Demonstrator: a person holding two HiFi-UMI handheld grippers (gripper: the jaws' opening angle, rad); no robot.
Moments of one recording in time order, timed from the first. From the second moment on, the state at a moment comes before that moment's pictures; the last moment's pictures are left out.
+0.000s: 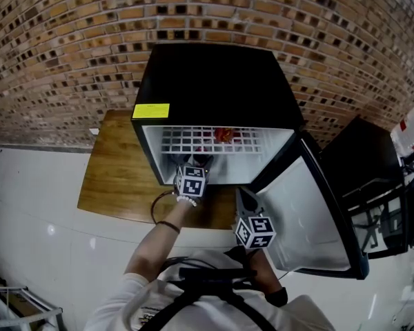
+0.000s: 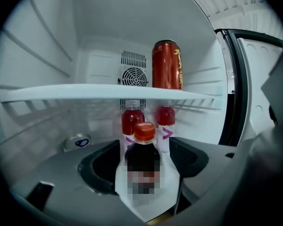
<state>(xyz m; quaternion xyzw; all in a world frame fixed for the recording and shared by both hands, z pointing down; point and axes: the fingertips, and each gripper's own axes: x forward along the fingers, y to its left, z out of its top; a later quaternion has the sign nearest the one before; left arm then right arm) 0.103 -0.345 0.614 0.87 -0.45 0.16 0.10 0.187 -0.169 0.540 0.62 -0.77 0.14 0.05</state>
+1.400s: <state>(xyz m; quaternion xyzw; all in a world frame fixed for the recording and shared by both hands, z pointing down) 0.053 -0.232 0.567 0.89 -0.43 0.14 0.09 0.141 -0.146 0.538 0.60 -0.78 0.17 0.04</state>
